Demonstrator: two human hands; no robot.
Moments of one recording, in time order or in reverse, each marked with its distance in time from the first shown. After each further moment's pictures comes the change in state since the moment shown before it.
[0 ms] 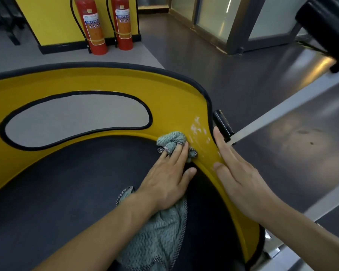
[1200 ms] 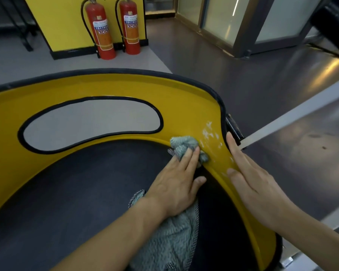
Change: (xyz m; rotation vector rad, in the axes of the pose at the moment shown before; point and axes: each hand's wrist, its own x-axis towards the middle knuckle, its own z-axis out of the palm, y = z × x) left_hand -0.003 0.002 -0.009 0.106 0.074 0.072; right_hand 0.001 0.000 0.001 -0.033 -0.003 0.003
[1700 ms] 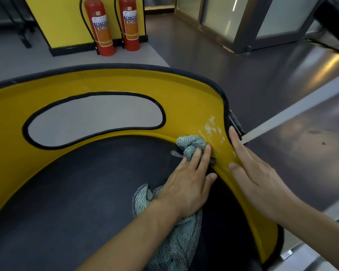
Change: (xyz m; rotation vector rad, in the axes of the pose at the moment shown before) left_hand -0.004 0.020 0.010 -0.159 -0.028 -0.042; right_hand 0.000 -0.001 0.000 -0.029 0.018 -0.008
